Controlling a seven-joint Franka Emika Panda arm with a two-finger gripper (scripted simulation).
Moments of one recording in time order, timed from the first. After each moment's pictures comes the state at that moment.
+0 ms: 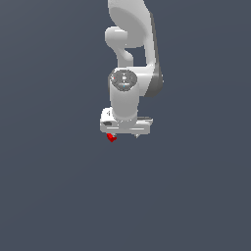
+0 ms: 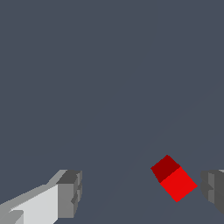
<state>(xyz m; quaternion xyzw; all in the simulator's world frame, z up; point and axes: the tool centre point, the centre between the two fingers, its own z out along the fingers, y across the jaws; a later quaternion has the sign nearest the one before) -0.016 0.000 0.137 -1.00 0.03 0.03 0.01</state>
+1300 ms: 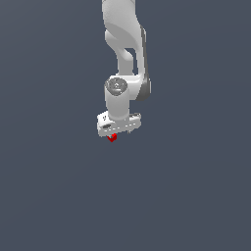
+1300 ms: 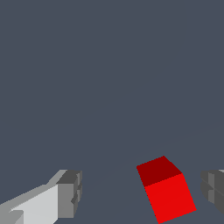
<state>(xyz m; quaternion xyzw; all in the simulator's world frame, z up) -0.060 -0.028 0.082 -0.99 -0.14 0.02 0.00</state>
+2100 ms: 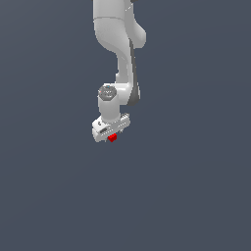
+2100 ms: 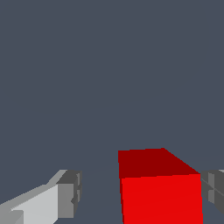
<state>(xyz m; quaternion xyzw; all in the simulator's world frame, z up) -0.087 -0.067 0.030 -0.96 -0.30 0.00 0.00</state>
